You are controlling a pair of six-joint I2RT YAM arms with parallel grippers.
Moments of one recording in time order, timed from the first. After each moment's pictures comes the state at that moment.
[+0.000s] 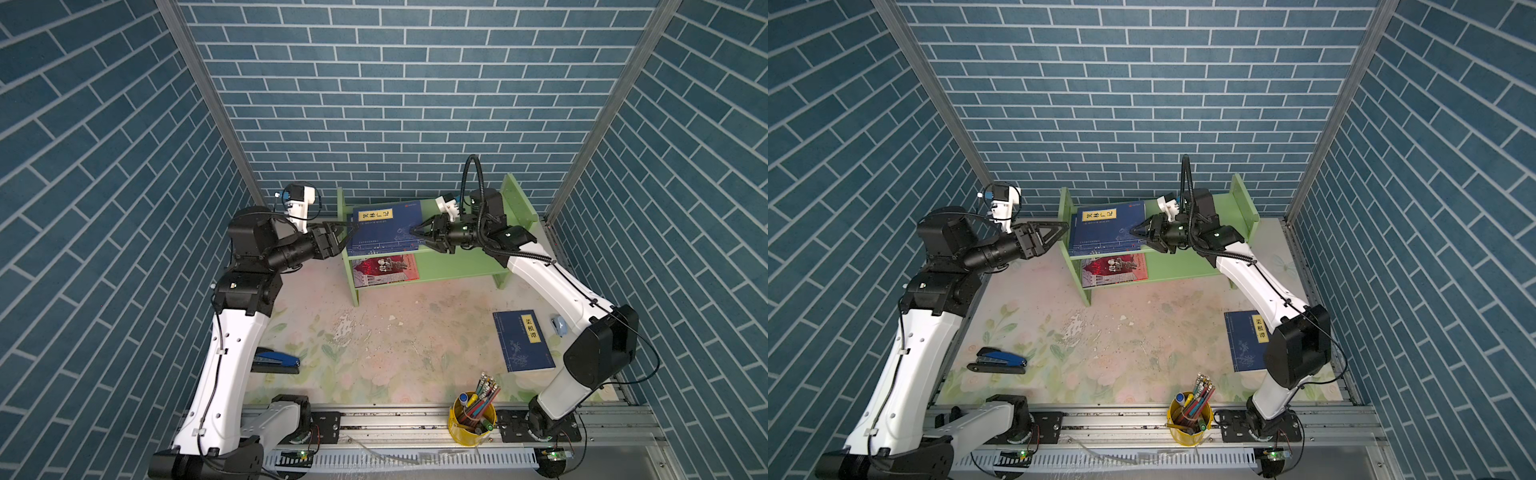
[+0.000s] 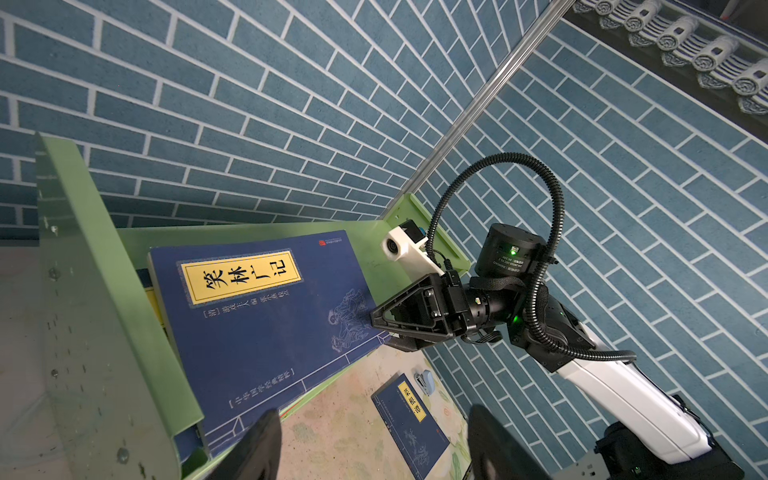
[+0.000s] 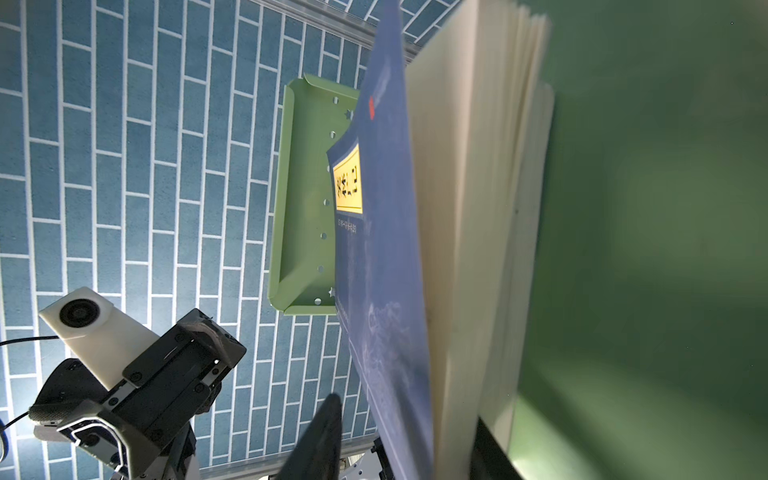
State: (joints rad) left arm -0.07 1.10 1.37 -0.46 0.79 -0.51; right arm 0.54 1.67 1.62 -0.40 -0.77 0.93
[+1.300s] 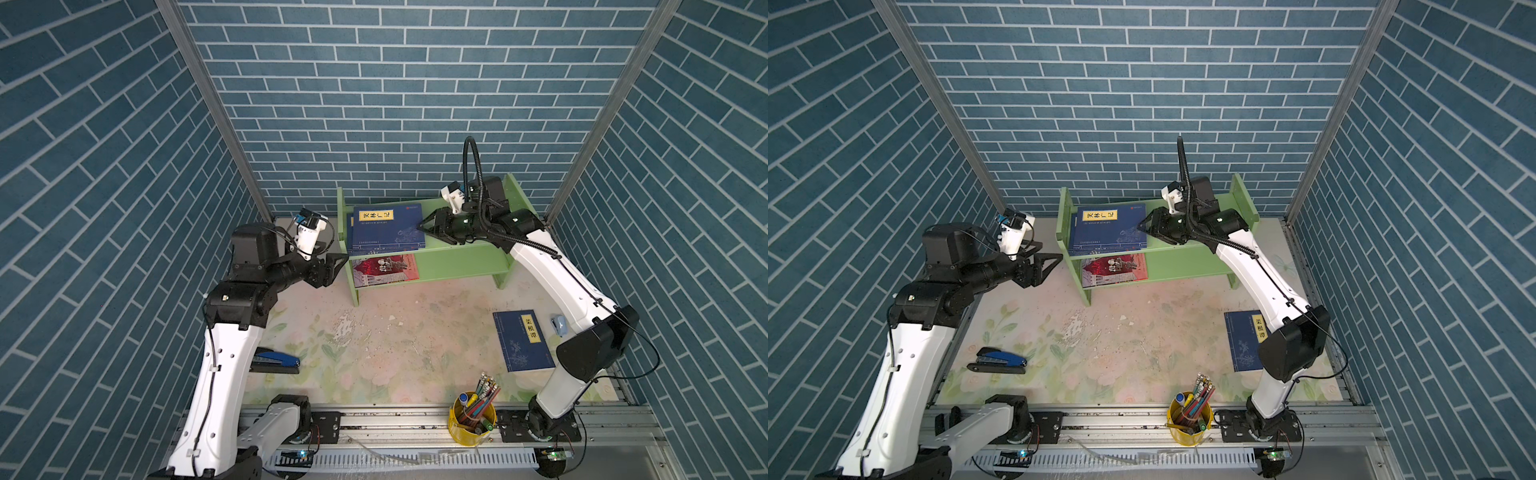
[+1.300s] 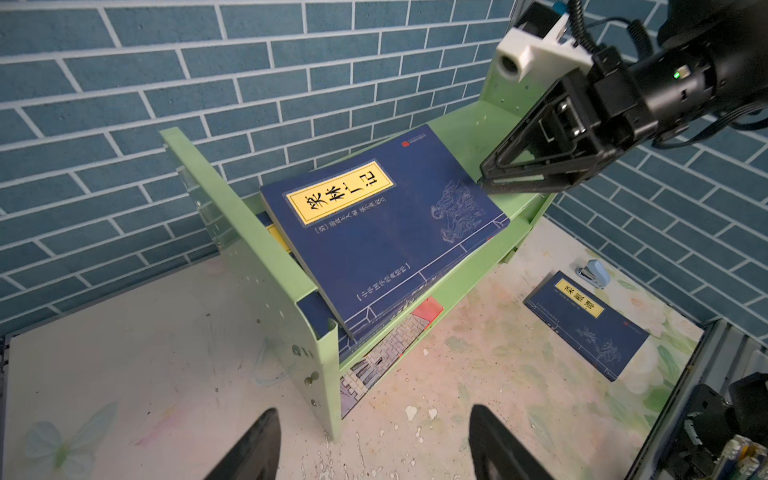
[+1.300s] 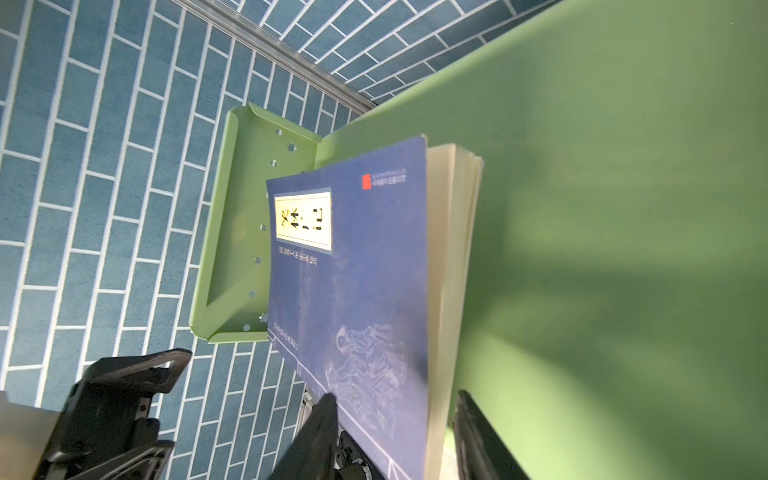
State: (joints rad) left arm -0.07 1.03 1.35 -0.82 0.55 0.17; right arm 0.56 1.73 1.89 -0.76 -0.52 0.67
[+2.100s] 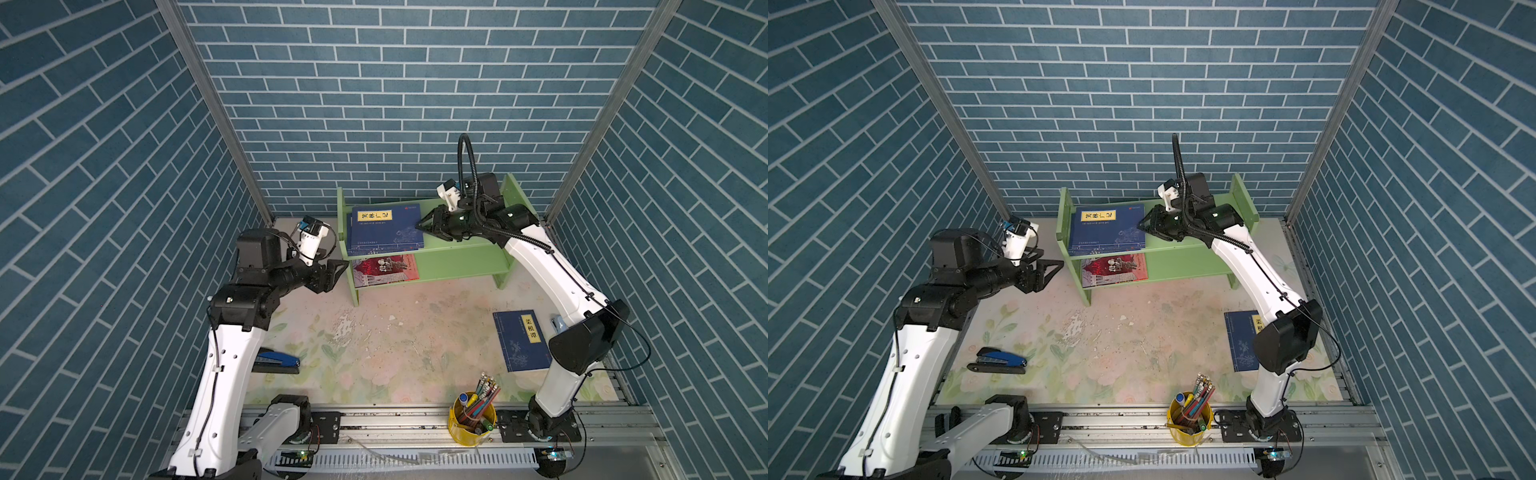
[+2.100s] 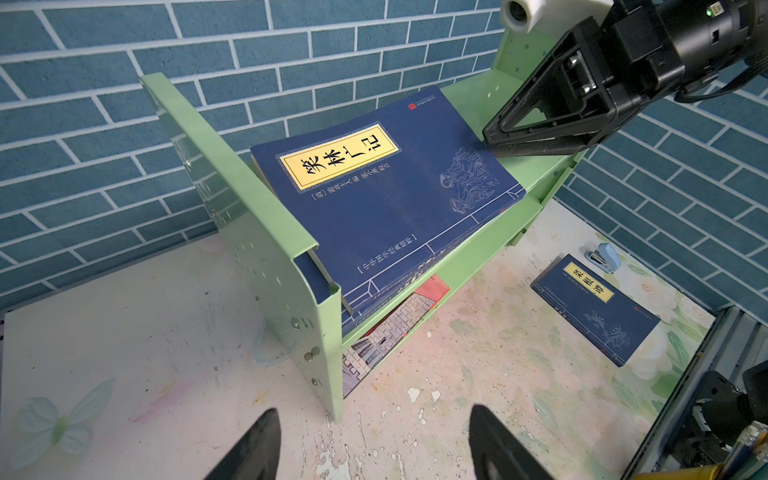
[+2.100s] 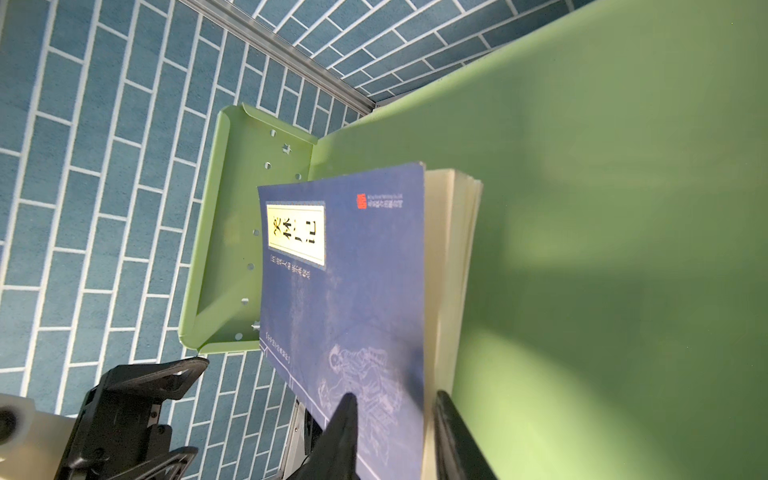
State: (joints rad) left arm -0.07 1.02 1.30 -0.82 0.53 0.18; right arm 0.56 1.79 1.96 -0.80 -0.52 0.65
